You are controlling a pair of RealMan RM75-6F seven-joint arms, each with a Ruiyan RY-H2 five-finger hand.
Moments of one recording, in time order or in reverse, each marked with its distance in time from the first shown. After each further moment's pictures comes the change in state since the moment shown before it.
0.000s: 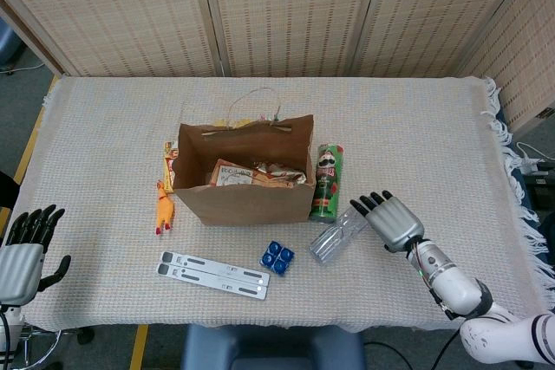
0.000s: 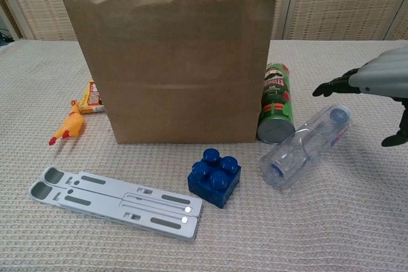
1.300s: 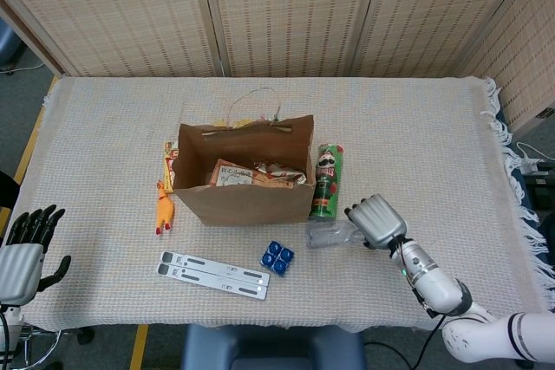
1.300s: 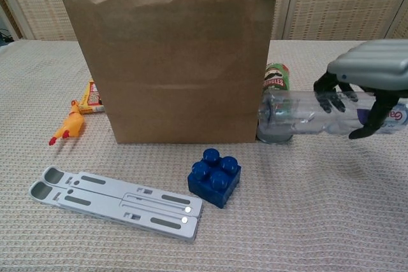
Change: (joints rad) left arm -0.001 0.003 0.001 0.000 0.002 -0.003 -0.006; right arm -0.052 -0.057 0.050 0.021 -0.129 0.131 0.115
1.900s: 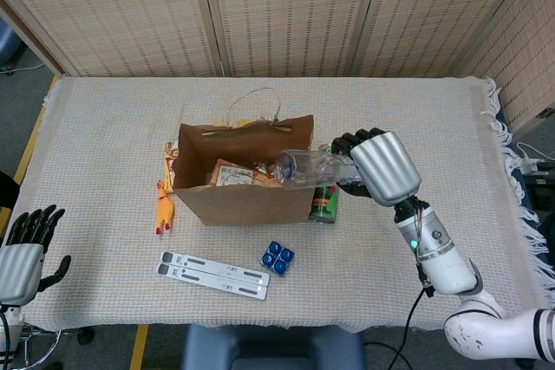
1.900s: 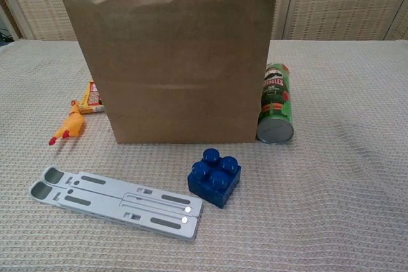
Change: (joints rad) left arm 0.000 -0.001 0.000 0.000 0.001 0.001 0.001; right arm 0.011 0.126 0.362 -0.192 -0.027 0.216 0.129
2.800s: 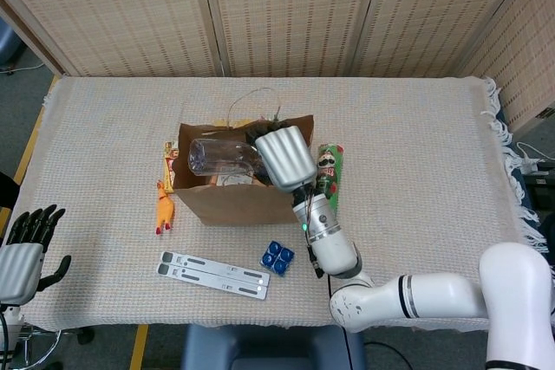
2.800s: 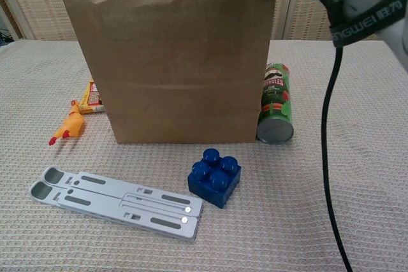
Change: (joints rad) left arm -0.003 0.005 0.002 0.008 0.005 -0.006 -0.026; right arm 0.316 -0.512 0.134 0.271 0.363 0.032 -0.332
